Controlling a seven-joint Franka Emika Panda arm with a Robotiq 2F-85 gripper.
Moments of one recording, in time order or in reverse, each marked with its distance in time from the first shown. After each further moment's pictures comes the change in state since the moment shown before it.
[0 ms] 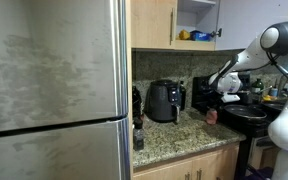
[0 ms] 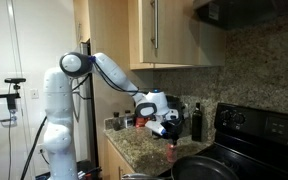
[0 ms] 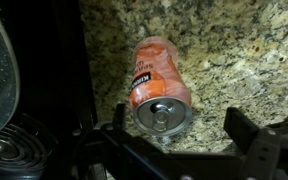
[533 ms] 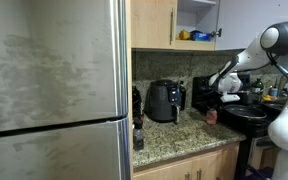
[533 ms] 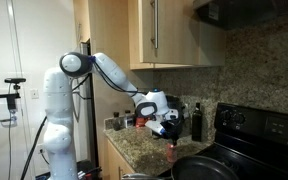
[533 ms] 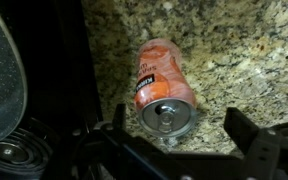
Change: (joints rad) arm -0.001 0.000 -0.001 0.000 -0.066 0.001 0.093
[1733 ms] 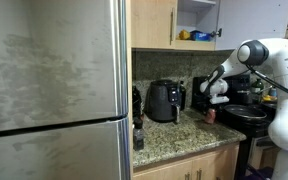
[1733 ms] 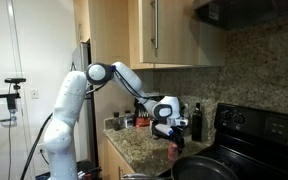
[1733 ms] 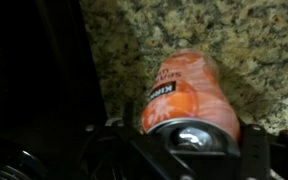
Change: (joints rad) arm 0.007 0.308 0.013 0.339 -0.243 -0.252 0.368
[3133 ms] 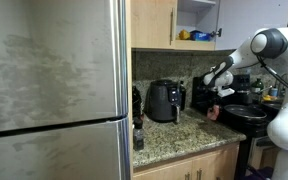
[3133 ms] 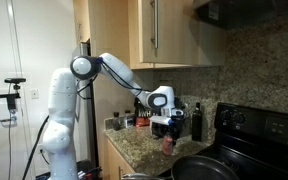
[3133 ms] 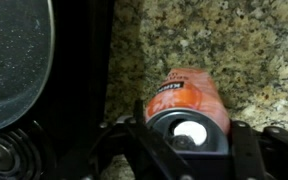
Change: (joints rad) arm -0.041 -0.205 0.048 -0.105 -0.088 -0.134 -0.241
